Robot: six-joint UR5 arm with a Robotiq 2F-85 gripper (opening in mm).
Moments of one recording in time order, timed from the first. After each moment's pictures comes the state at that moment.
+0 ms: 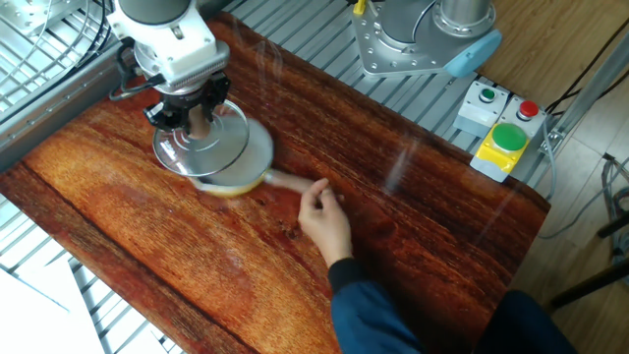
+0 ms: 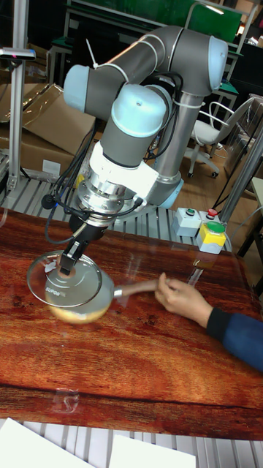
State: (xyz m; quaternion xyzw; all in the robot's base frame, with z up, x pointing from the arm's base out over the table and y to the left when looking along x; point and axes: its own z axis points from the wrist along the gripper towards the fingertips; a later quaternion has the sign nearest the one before) arm 0.523 -0.111 0.113 0.60 -0.79 0.04 0.09
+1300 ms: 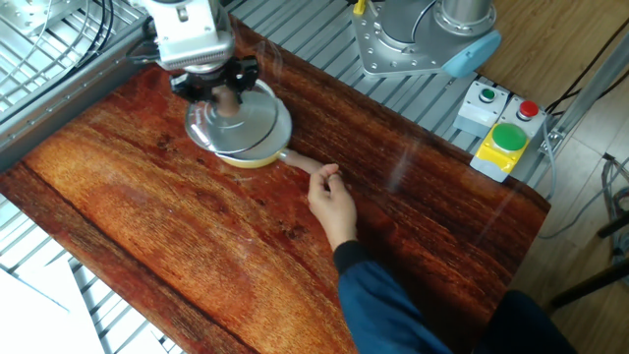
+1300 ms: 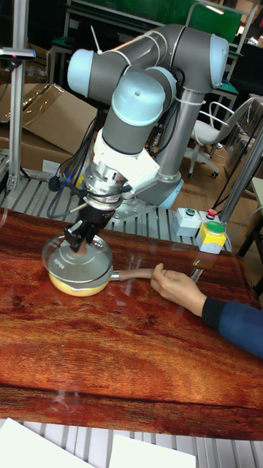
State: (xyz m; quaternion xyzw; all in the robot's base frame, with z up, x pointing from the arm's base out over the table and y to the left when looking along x) arm 0.459 -0.093 0.127 0.43 -0.89 0.01 0.12
